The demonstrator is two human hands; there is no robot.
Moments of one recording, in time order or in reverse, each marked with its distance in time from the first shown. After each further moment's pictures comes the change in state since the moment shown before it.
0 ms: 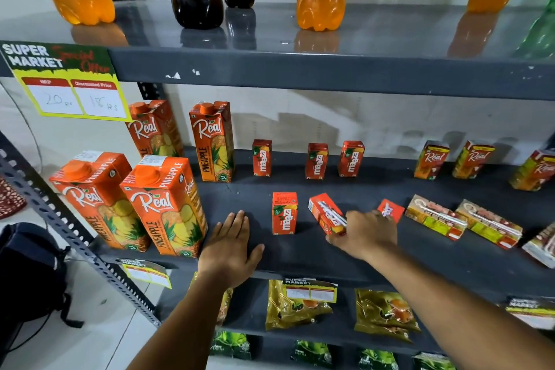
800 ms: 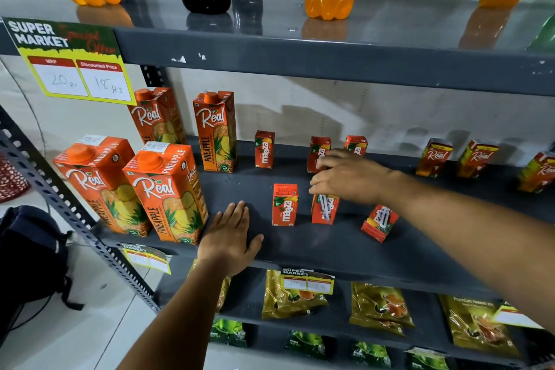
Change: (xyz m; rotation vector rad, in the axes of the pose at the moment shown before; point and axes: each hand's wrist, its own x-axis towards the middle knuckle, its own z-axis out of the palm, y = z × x) left_hand 0.001 0.002 -0.001 0.019 -0.011 -0.022; right_hand 0.054 -0.005 -0.085 -0.529 0.257 -1.047
